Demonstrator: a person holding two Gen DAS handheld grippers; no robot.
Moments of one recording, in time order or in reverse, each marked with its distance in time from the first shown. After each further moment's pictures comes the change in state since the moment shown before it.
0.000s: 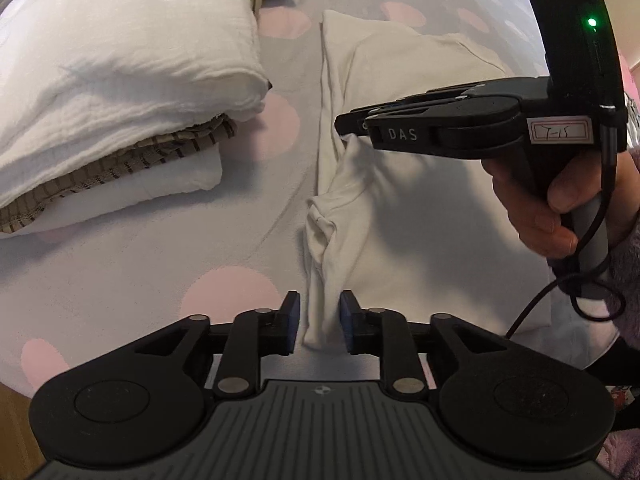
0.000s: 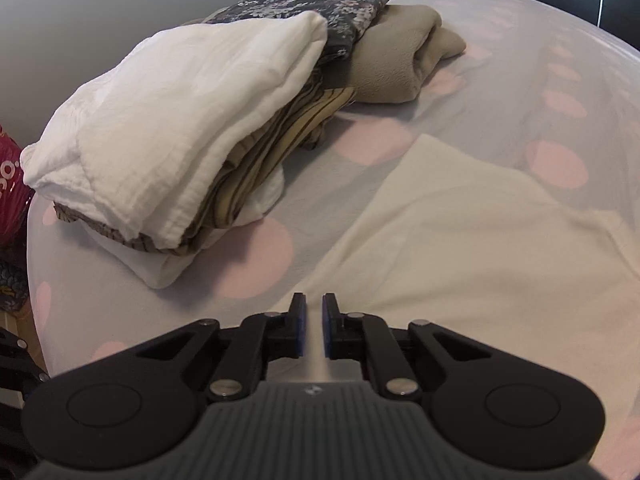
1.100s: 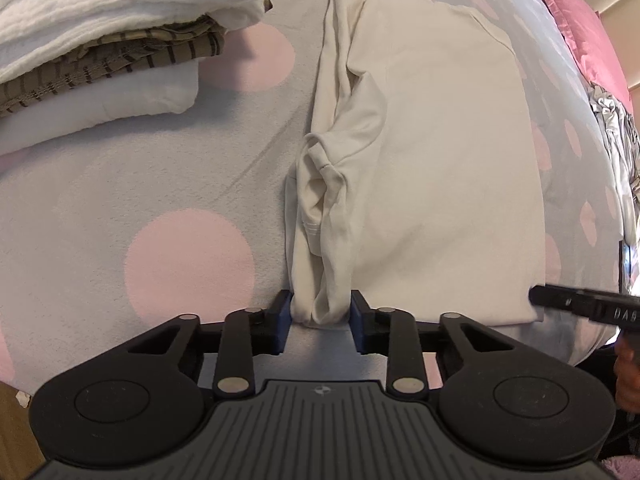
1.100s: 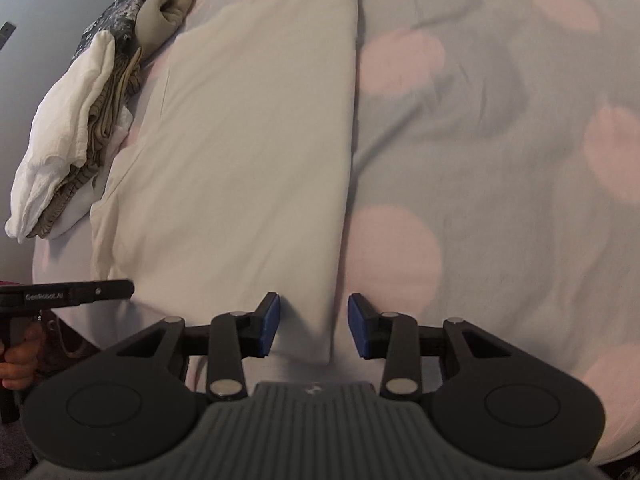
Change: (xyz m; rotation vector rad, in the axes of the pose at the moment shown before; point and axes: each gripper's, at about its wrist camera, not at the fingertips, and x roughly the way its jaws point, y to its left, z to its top) left arm 0.047 0.008 -0.018 -0.092 0.069 -0.111; right arm -0.134 -0.094 -0.186 0.624 0.150 -0.047
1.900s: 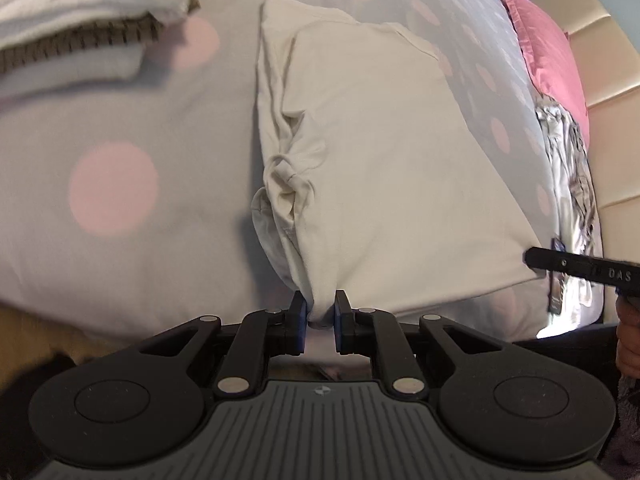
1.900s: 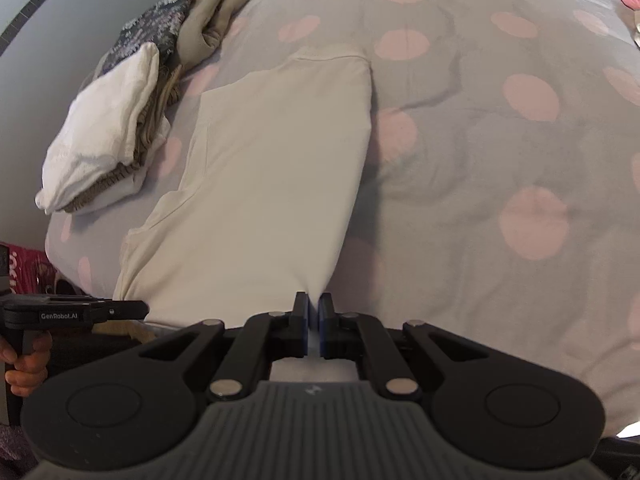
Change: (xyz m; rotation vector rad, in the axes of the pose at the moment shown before) left arm -0.047 -0.069 -0.060 -0.059 -0.008 -0.130; right arm -0.117 -0.003 0.023 -0.150 0.038 -0.063
